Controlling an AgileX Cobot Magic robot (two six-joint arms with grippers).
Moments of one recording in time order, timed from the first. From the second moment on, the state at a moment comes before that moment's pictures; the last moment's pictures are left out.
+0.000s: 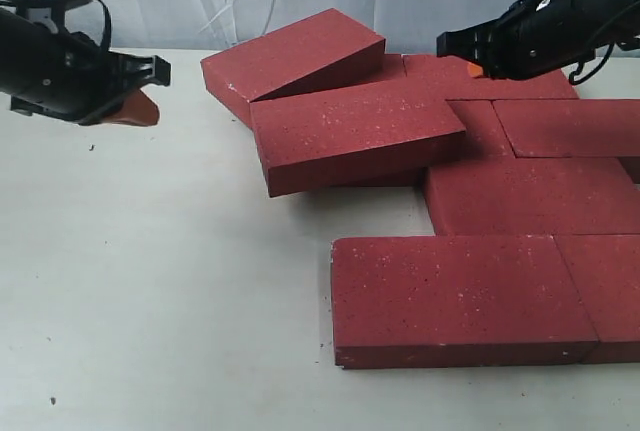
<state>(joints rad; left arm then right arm) -0.16 1.60 -1.02 -0.70 0.58 0.40 0.17 1.83 -1.23 0.32 0.34 -0.20</state>
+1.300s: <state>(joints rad) -0.30 1.79 -1.17 -0.80 0.63 0.53 0.23 1.63 -1.24 0.36 0.71 -0.34</state>
